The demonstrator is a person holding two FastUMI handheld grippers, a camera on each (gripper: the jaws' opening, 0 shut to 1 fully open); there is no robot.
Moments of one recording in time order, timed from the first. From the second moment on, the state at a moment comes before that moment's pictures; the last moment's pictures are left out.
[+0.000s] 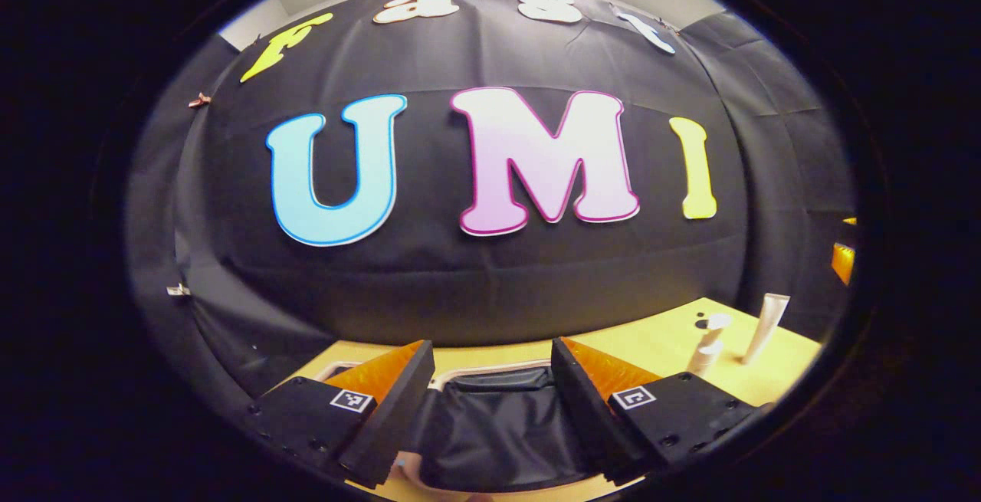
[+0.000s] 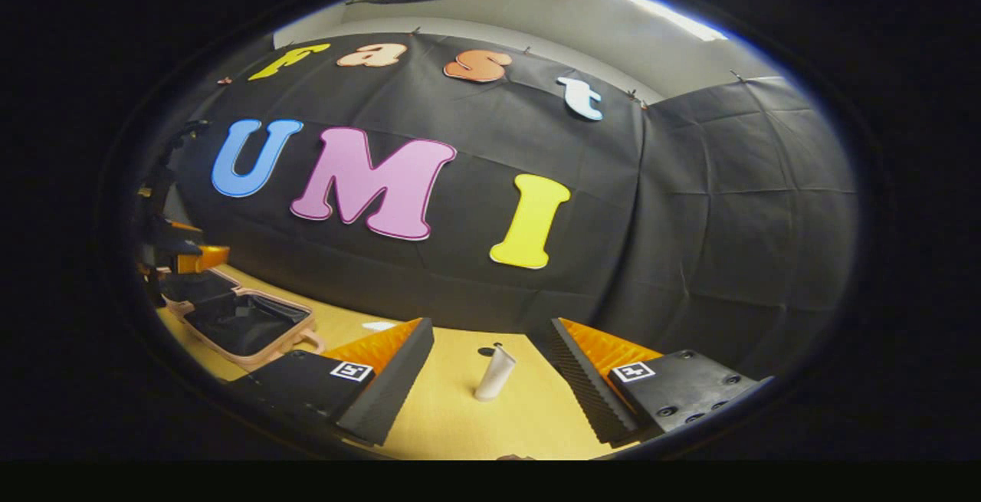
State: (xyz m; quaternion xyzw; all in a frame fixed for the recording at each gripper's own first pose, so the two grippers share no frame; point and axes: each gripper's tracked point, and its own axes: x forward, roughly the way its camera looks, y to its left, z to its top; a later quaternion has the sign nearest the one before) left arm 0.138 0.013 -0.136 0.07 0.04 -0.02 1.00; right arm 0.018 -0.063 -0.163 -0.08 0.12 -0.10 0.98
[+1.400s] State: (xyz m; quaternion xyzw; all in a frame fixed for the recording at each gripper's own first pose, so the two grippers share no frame) left arm 0.259 -0.247 -0.340 0.07 0.19 -0.14 0.97; right arm 0.041 -0.130 -0.373 -0.03 0.28 -0.06 0.96
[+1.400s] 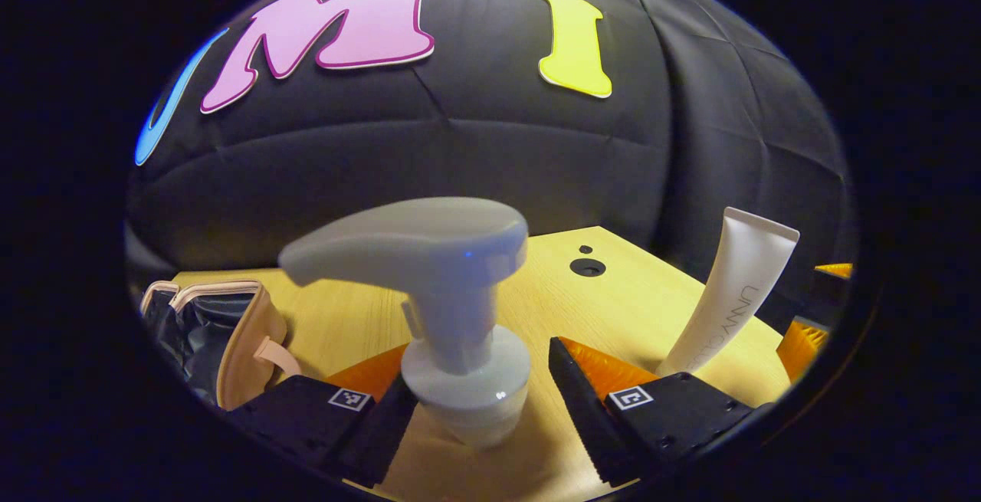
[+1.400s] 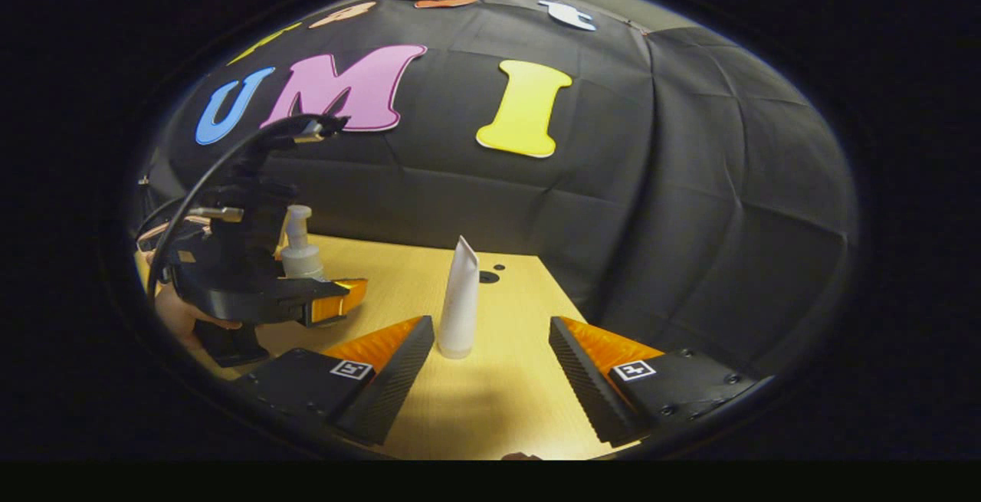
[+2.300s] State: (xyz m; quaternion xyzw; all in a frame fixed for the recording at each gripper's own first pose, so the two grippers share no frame) left arm 0.217 -0.190 -0.329 0.02 0.21 -0.13 0.97; right arm 0.103 -0.118 -0.475 0.00 0.37 -0.10 0.92
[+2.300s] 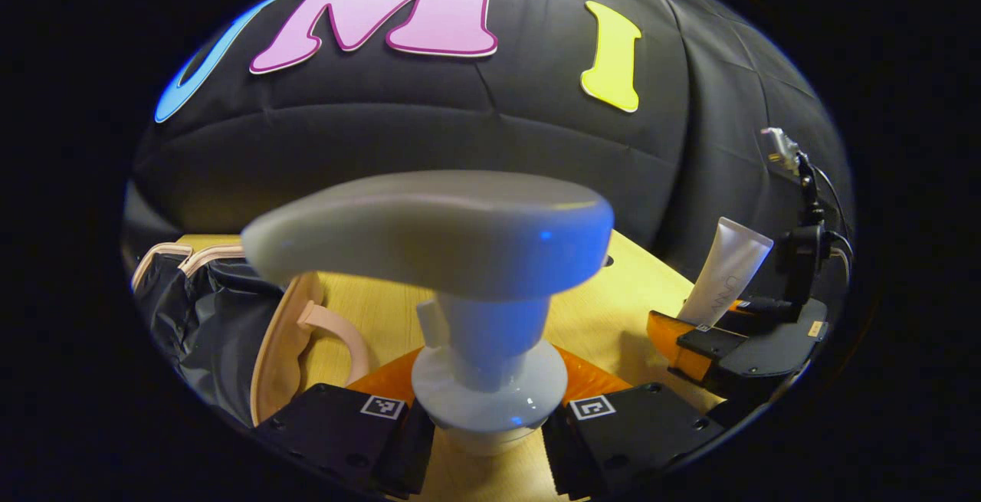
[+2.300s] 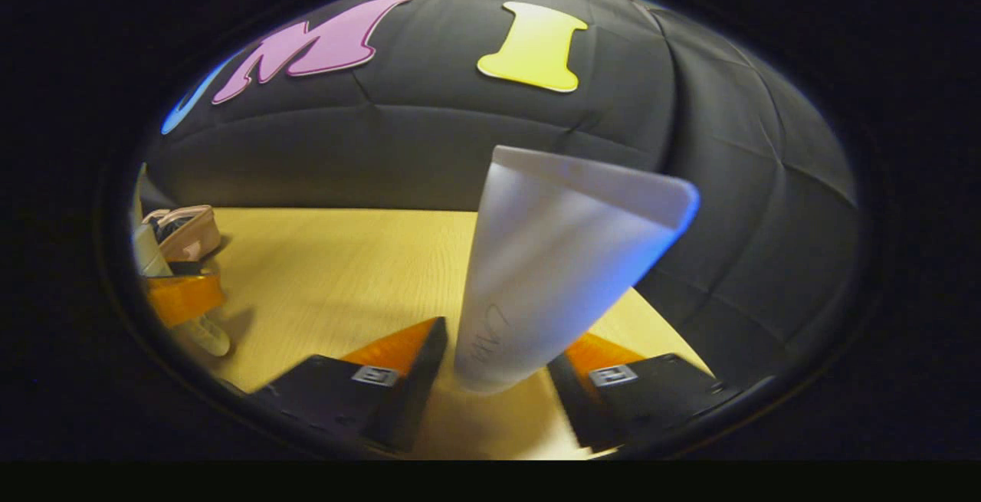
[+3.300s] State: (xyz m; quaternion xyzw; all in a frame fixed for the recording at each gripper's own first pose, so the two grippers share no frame) left arm 0.188 -0.126 -0.218 0.00 0.16 -0.12 0.98; right arm 0.117 -0.020 -0.361 0.00 0.29 0.03 0.96
